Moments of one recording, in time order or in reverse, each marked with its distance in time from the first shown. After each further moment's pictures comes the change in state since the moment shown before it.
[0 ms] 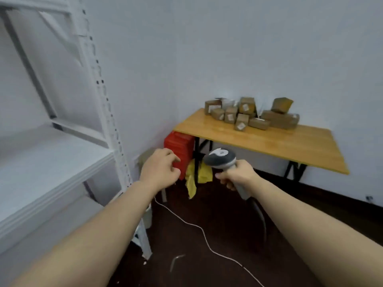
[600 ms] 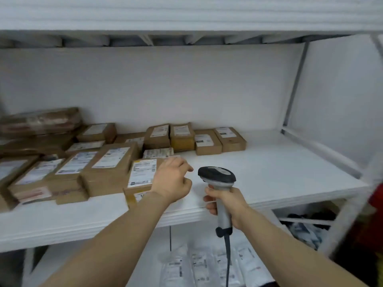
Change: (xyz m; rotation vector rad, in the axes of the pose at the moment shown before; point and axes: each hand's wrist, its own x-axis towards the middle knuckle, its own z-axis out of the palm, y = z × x) left_hand -0.403 -0.313 -0.318 0.503 0.236 -0.669; right_hand -0.246 -0.230 0.525 0.352 -0.942 -0.083
